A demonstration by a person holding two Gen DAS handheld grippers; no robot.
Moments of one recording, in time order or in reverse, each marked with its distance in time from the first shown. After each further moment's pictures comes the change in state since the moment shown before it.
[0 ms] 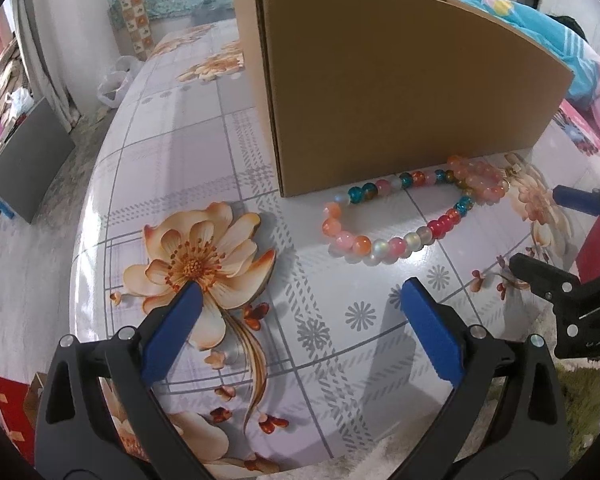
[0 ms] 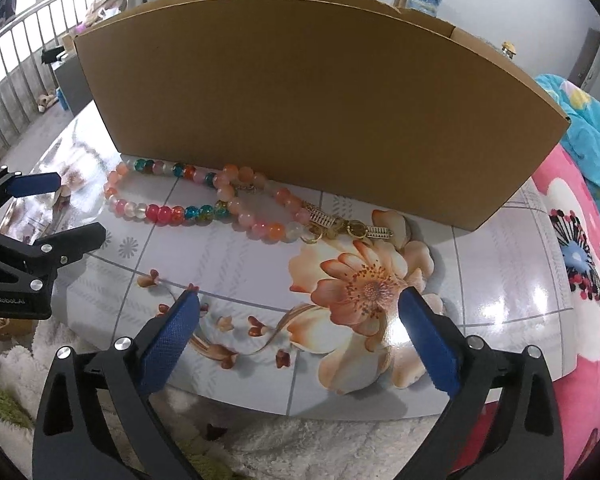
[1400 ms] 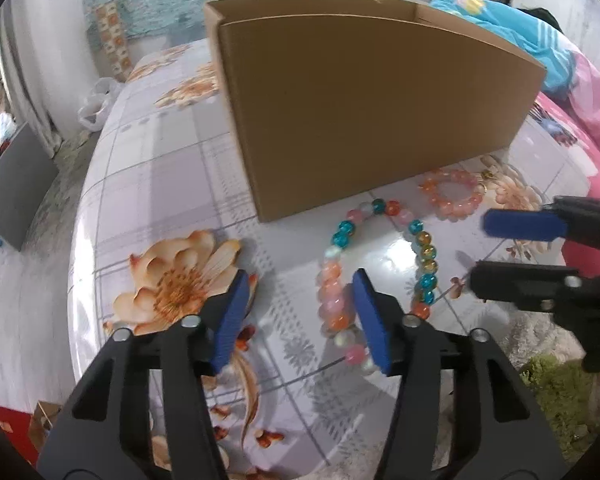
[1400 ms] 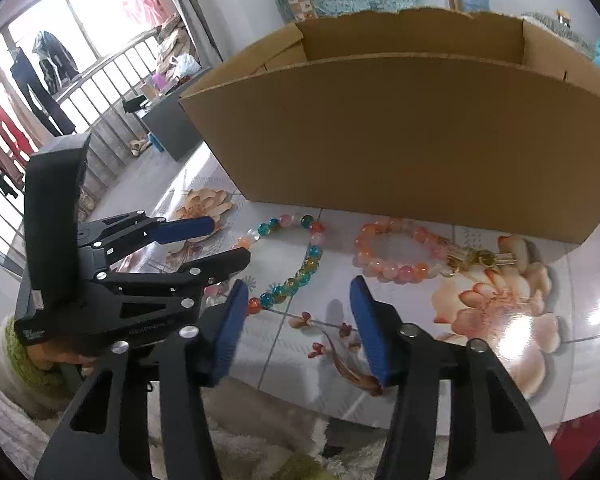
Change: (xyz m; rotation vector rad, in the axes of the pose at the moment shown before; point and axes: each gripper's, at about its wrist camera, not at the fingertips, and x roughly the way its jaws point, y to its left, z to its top) left arm -0.001 -0.015 0.011 0.073 -0.056 -0.059; right arm -0.016 0.018 0.009 0.098 -0.061 0.456
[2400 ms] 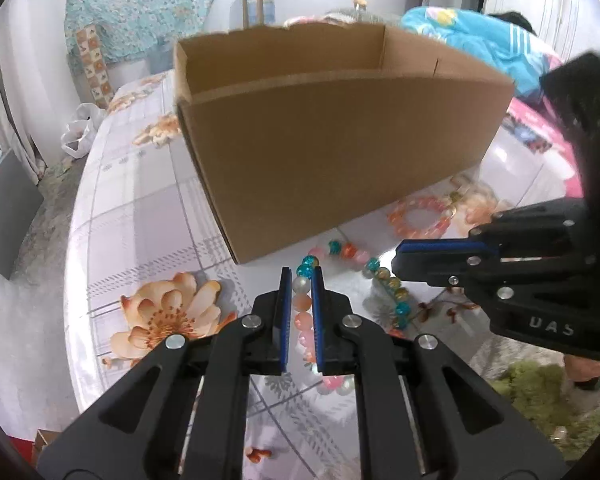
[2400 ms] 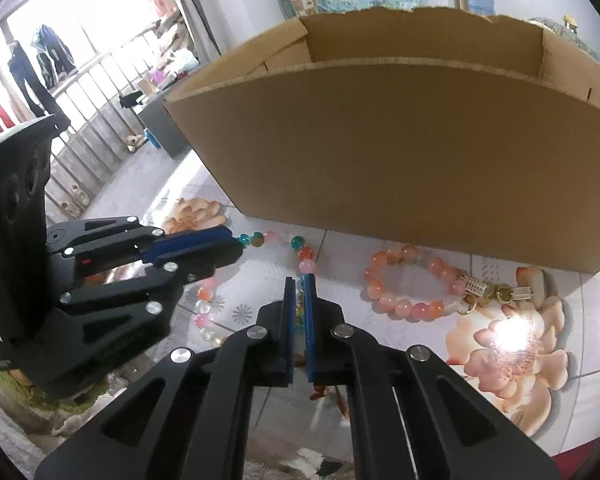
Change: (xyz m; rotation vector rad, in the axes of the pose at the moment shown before) left arm -0.018 -0.003 0.010 0.038 -0.085 -0.065; right arm 0.020 0.010 0.022 -0.023 -0.003 -0.009
